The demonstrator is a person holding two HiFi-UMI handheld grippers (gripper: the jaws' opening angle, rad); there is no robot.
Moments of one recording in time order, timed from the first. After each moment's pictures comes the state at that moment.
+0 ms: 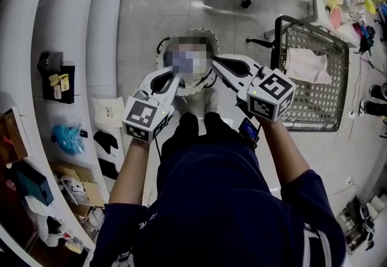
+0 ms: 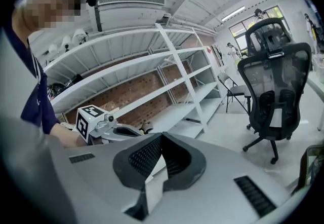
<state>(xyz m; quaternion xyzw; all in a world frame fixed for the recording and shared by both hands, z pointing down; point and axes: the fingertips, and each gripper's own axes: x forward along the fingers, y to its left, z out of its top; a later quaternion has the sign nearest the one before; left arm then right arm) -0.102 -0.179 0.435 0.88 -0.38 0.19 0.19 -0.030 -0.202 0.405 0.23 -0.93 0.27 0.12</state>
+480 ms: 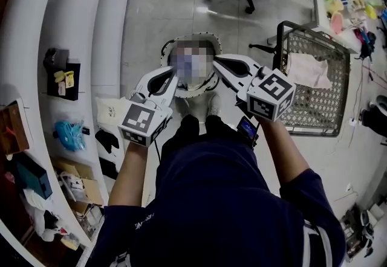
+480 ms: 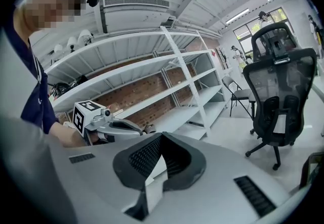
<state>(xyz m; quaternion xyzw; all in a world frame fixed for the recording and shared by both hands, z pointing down) -0.113 -0.174 0.397 0.88 -0.40 0.19 0.16 -0.039 -0.199 0.385 0.22 -0.94 0.25 0.11</state>
